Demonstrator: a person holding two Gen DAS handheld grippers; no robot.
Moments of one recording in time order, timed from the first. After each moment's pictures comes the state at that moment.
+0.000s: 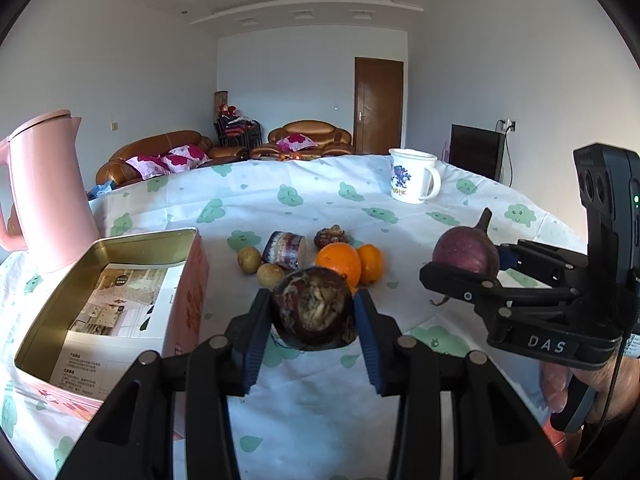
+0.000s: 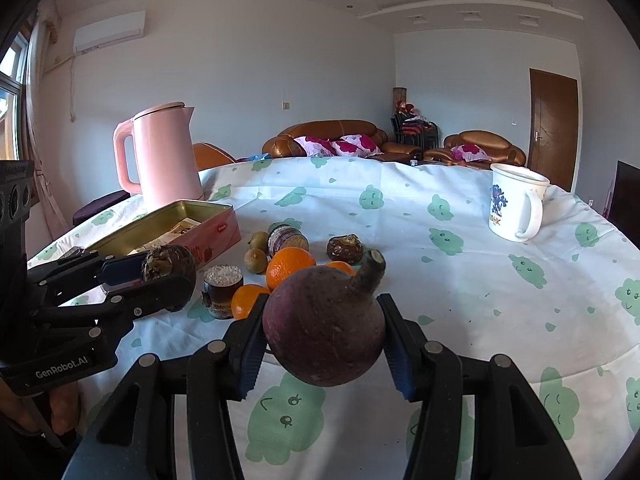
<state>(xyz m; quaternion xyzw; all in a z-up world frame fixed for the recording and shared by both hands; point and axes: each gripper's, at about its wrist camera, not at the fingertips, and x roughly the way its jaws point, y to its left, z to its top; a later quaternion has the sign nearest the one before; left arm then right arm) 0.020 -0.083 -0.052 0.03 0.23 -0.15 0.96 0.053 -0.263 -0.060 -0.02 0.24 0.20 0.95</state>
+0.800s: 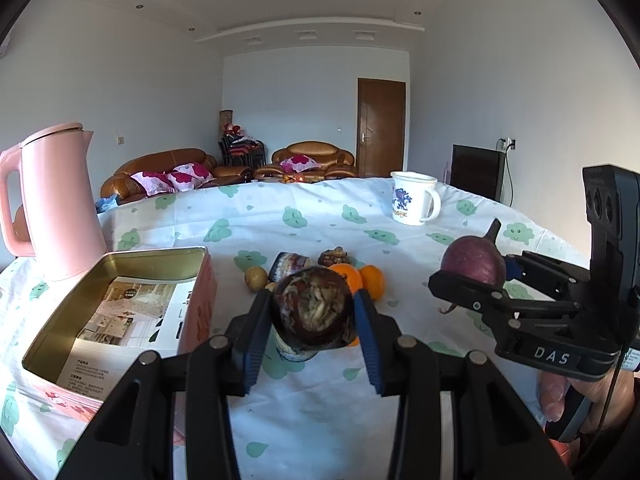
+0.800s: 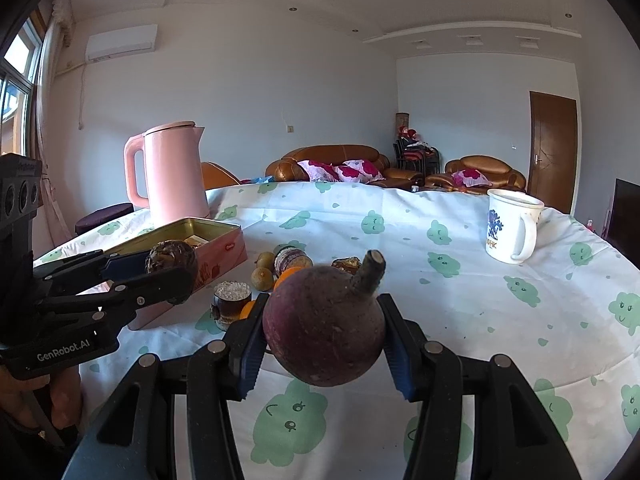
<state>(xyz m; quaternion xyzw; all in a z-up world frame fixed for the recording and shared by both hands) 0.009 -0.076 -0.047 0.01 0.19 -0.15 0.97 0.037 -0.266 -0.056 -0.03 0.19 0.20 0.96</state>
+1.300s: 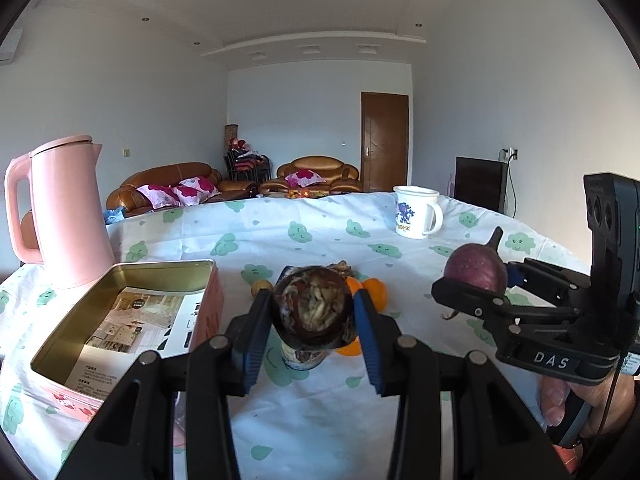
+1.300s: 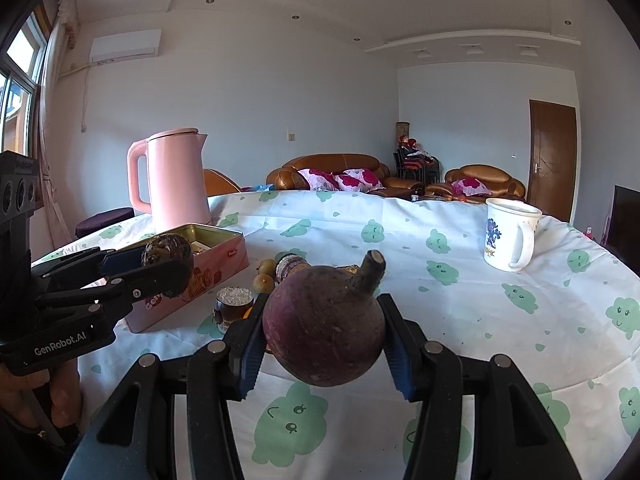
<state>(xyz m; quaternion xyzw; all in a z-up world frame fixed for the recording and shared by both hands) 0.000 -0.075 -0.044 0.01 0.16 -0.14 0.98 0.032 -0.267 -0.055 -0.03 0.17 0.20 0.96</state>
